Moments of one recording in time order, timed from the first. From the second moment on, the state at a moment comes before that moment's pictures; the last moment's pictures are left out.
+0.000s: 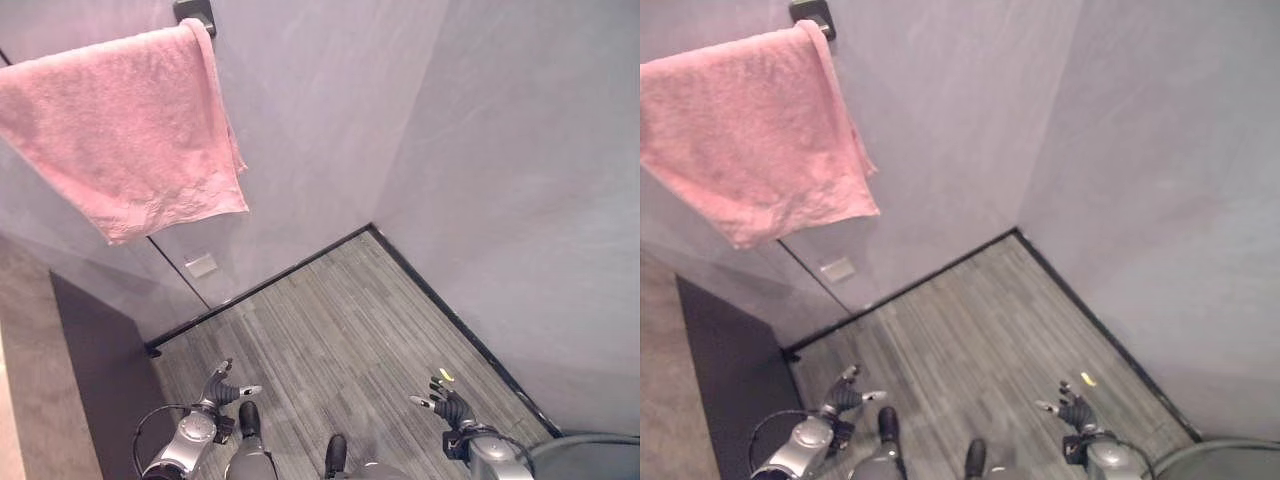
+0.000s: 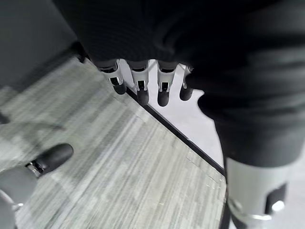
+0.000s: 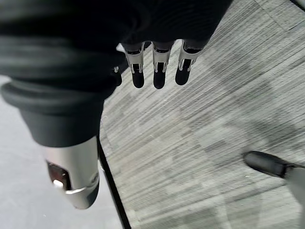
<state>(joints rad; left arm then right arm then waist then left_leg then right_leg) -0.08 0.35 -0.31 0.88 -0.10 -0.13 0.15 0.04 -0.35 0.24 0.79 0.37 -0.11 0.02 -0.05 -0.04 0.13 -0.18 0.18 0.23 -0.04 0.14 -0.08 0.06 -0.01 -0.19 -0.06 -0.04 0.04</state>
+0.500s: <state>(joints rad) -0.04 0.41 -0.30 0.67 -0.06 -0.11 0.12 0.08 -0.29 0.23 0.70 0.37 -0.10 0.02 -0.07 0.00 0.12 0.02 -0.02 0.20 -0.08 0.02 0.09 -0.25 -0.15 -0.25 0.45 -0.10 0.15</state>
